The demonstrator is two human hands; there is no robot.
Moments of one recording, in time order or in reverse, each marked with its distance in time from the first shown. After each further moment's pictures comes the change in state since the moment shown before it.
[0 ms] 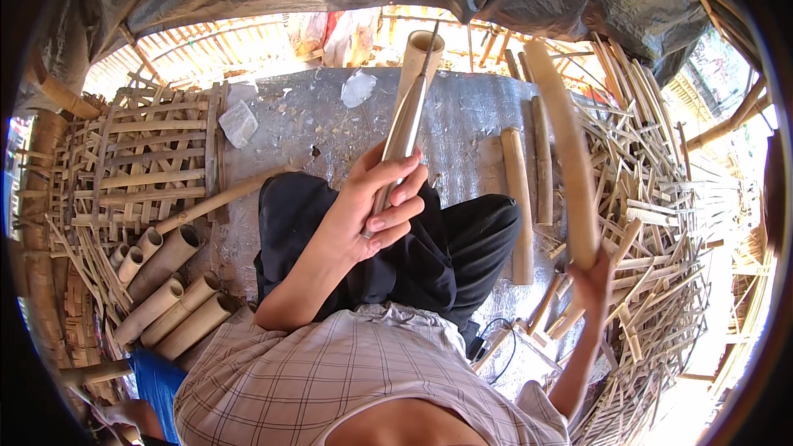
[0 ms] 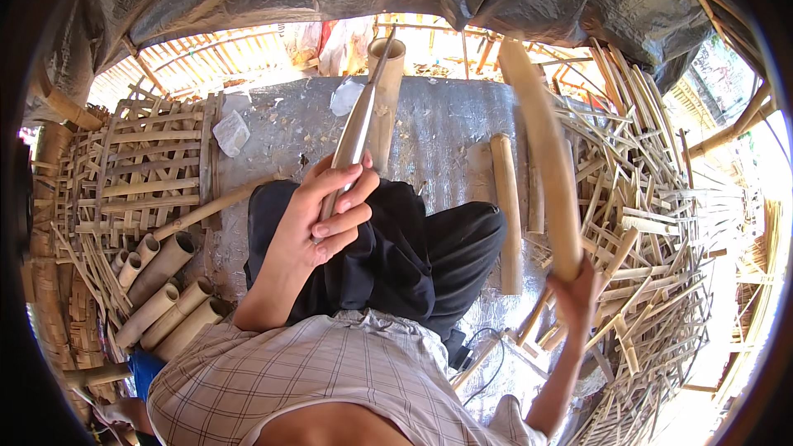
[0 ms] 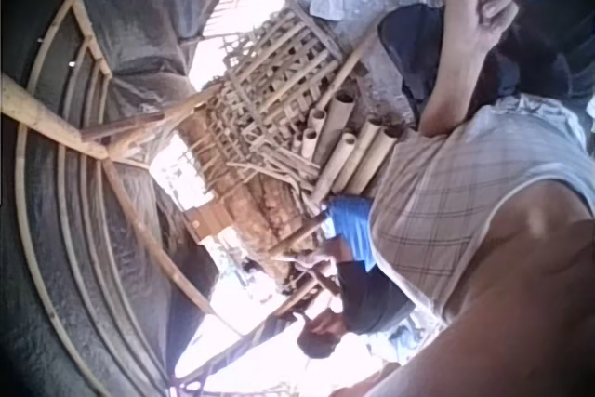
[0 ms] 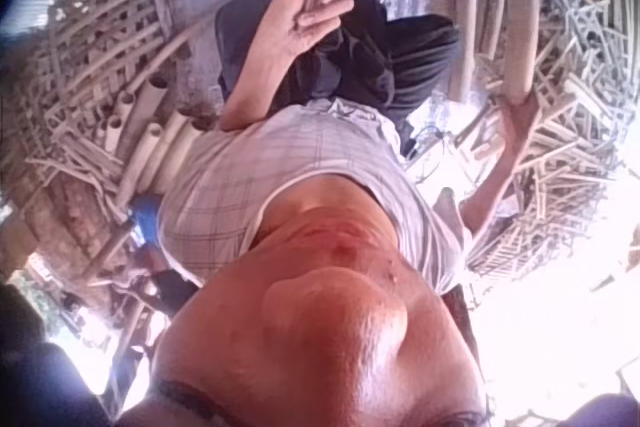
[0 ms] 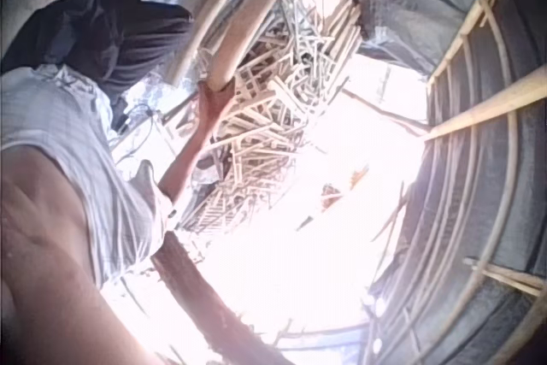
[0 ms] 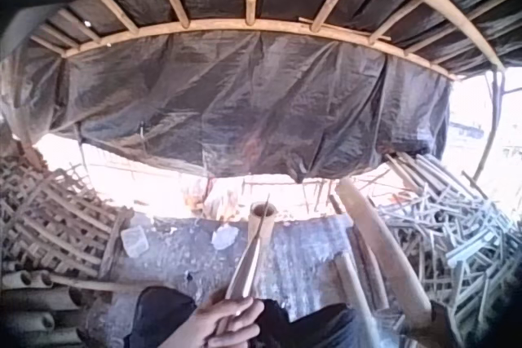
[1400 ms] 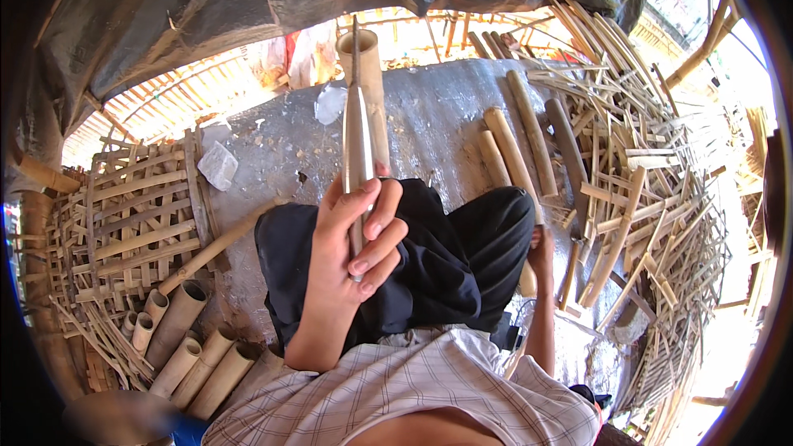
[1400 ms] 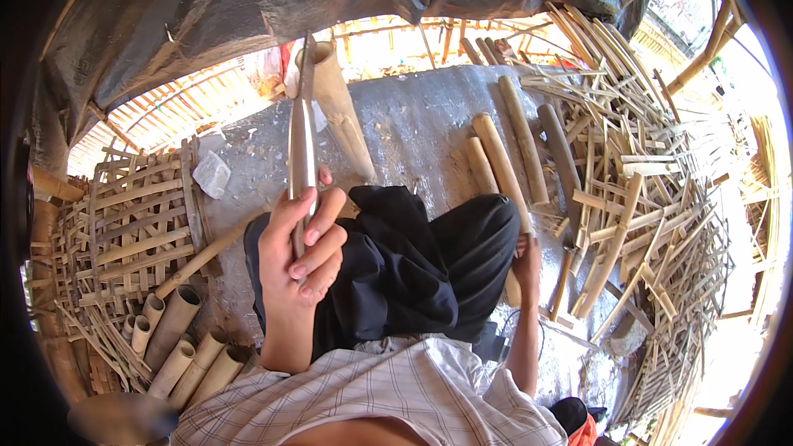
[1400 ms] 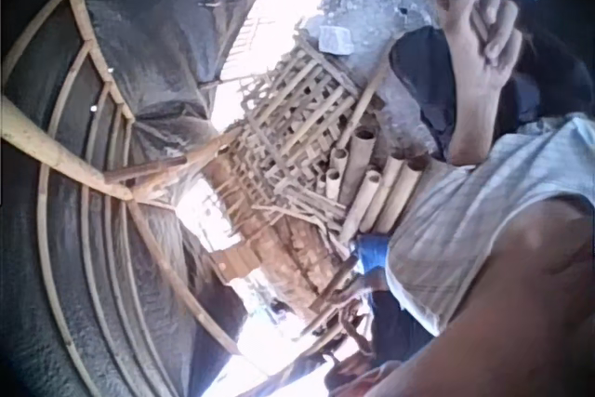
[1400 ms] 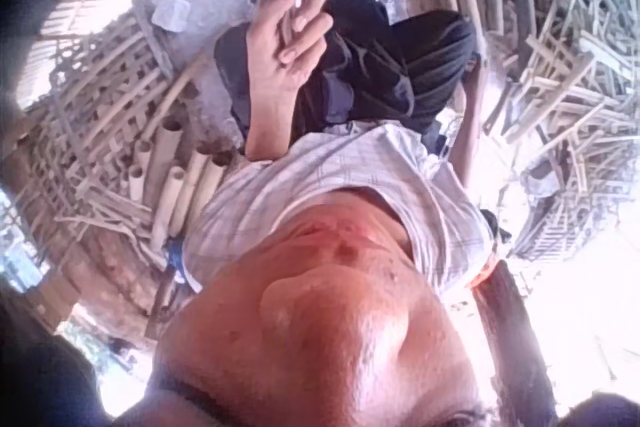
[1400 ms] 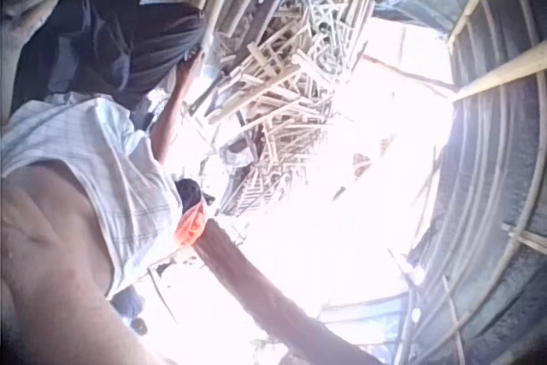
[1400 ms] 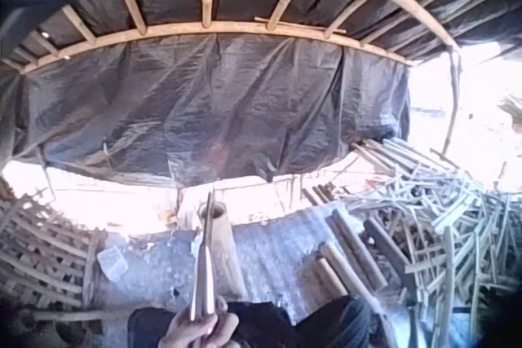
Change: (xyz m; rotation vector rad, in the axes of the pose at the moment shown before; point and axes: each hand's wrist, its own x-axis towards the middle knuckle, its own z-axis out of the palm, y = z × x) left_hand -0.024 -0.008 -0.022 -0.188 -0.098 0.083; right_hand 0.013 0.225 0.201 0.012 0.095 -0.107
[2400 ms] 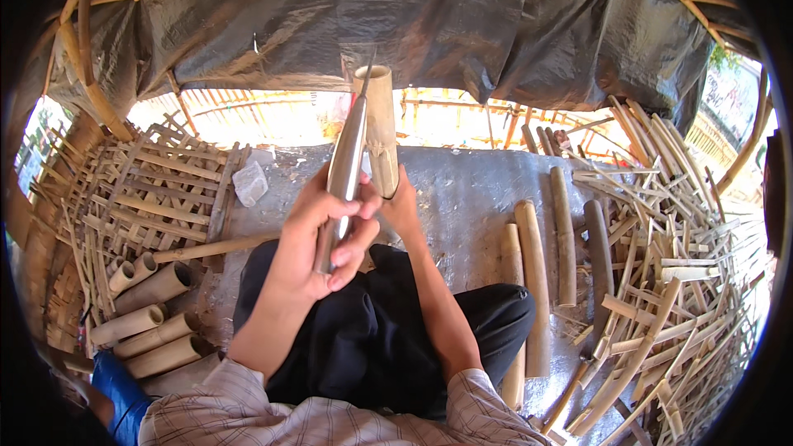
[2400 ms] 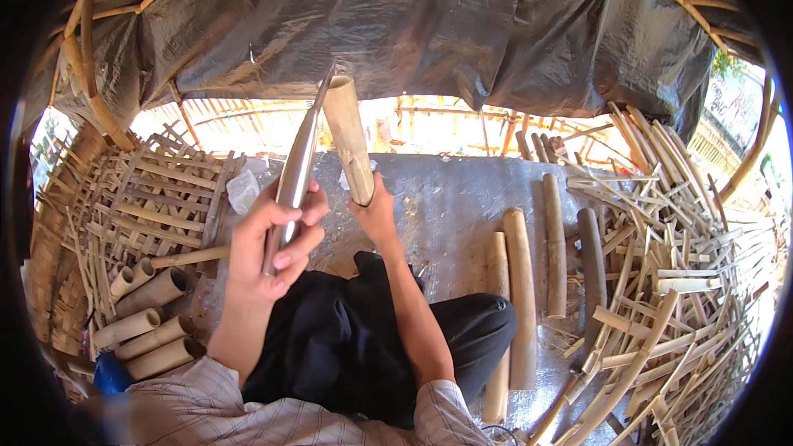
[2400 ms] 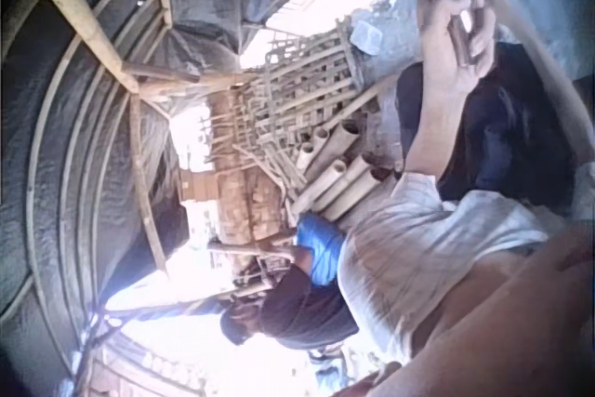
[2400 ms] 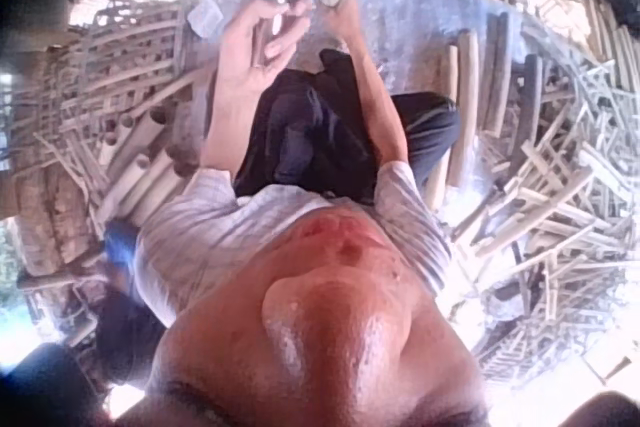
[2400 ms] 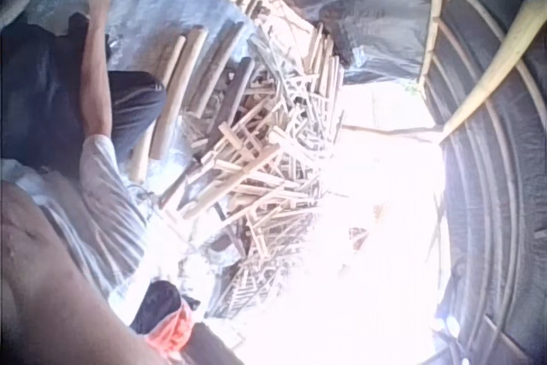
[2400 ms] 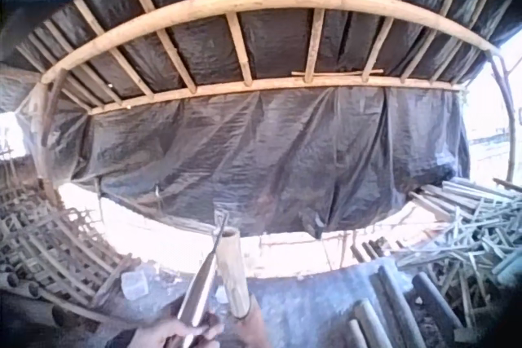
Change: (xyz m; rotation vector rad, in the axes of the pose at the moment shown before) left_hand 0.038 -0.035 0.005 0.487 0.127 0.293; right_hand 0.141 -0.394 0.226 0.868 -0.285 -0.592
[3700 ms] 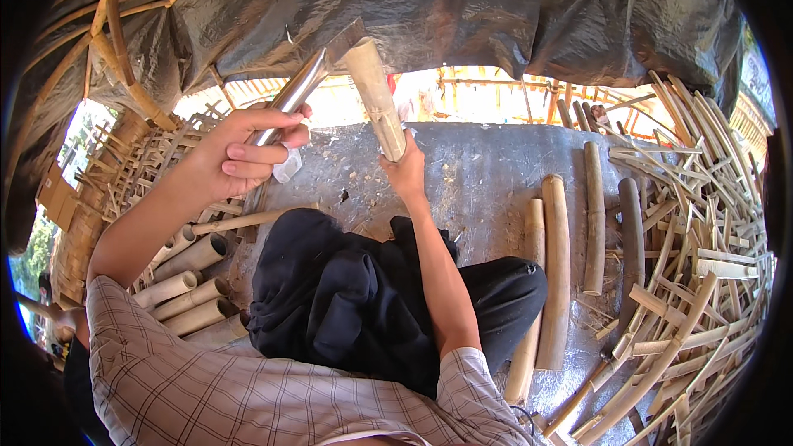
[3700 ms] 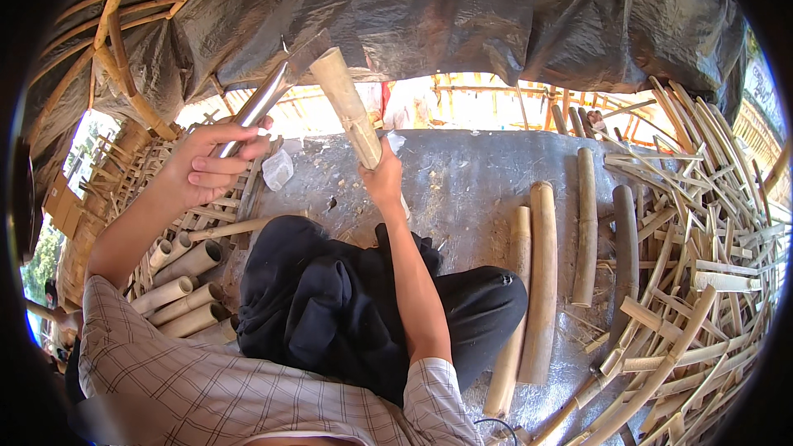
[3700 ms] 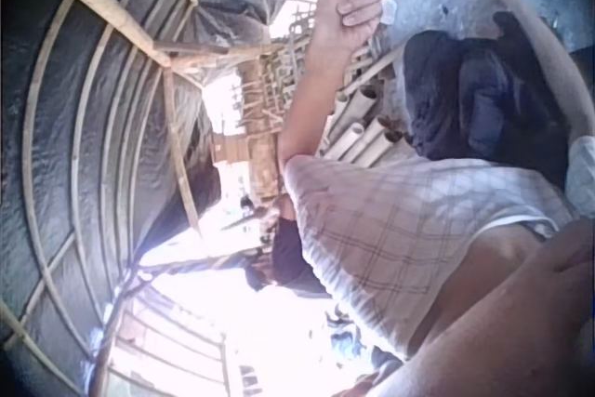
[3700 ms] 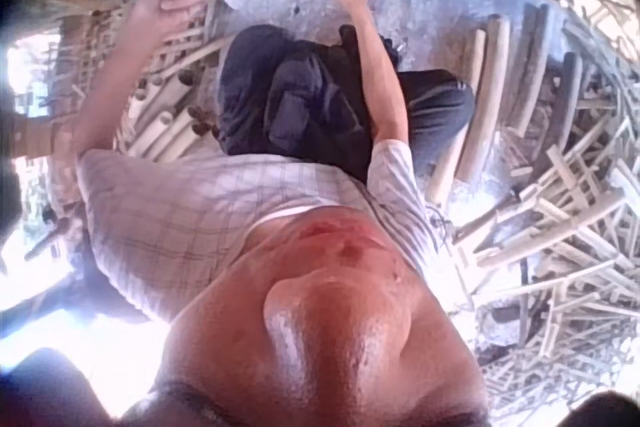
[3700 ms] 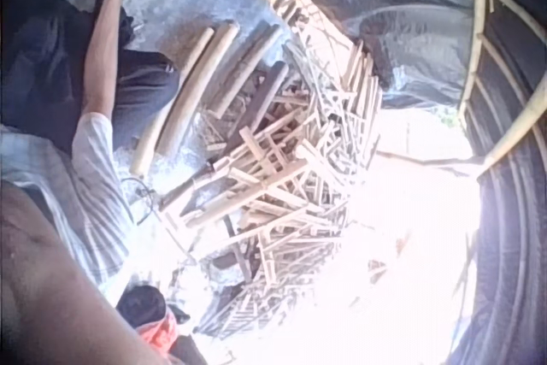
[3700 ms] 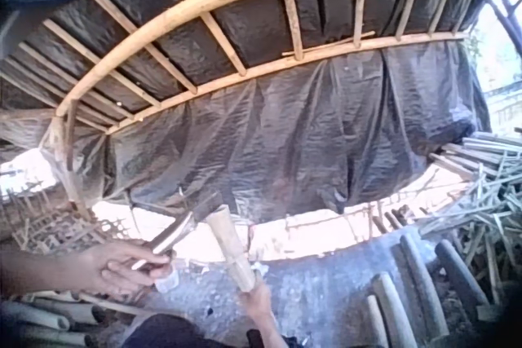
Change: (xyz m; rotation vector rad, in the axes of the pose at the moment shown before) left_hand 0.006 0.094 0.037 0.429 0.204 -0.435; right_hand 0.002 -0.006 0.007 0.039 0.059 0.003
